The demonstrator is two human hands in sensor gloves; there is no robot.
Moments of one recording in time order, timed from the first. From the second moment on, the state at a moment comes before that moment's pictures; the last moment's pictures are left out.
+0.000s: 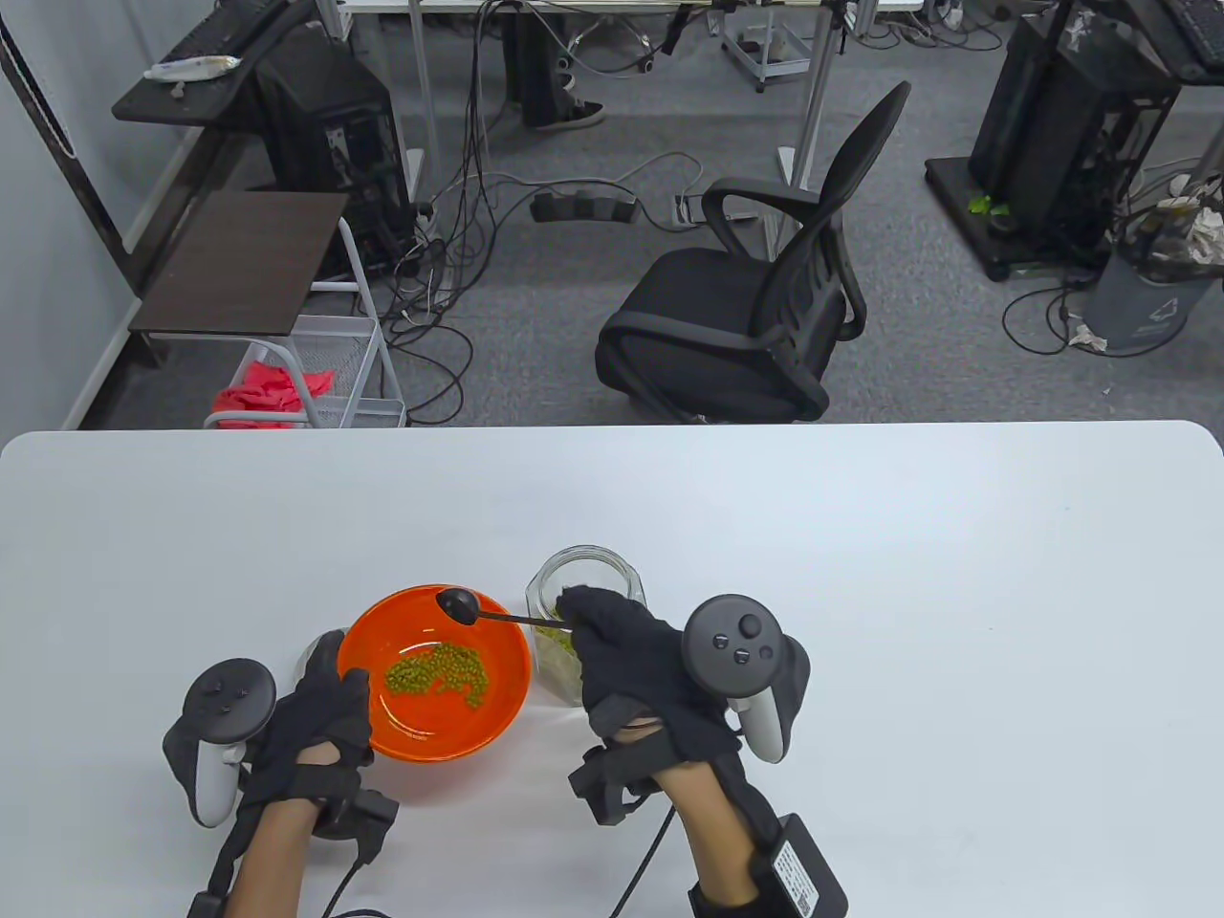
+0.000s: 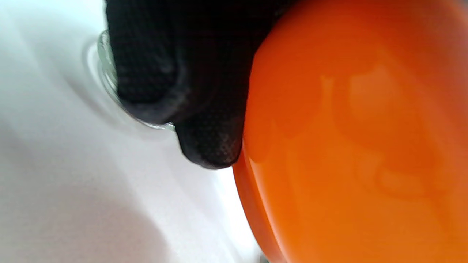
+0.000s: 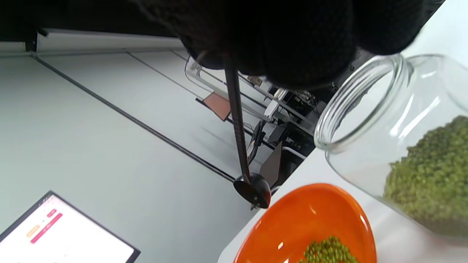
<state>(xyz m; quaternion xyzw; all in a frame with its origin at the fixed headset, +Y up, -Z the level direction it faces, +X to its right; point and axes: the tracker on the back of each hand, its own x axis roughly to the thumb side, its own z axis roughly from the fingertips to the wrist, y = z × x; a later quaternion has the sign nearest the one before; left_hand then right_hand) -0.326 -0.720 -0.315 -0.03 0.07 0.48 0.87 0.041 -0.609 -0.306 0.08 -0.07 0.83 0.55</state>
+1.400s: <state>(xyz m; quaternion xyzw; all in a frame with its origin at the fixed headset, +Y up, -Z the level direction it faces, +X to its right) -0.328 -0.718 -0.314 -0.01 0.06 0.48 0.87 0.006 -0.609 -0.360 -0.01 -0.03 0.98 0.20</state>
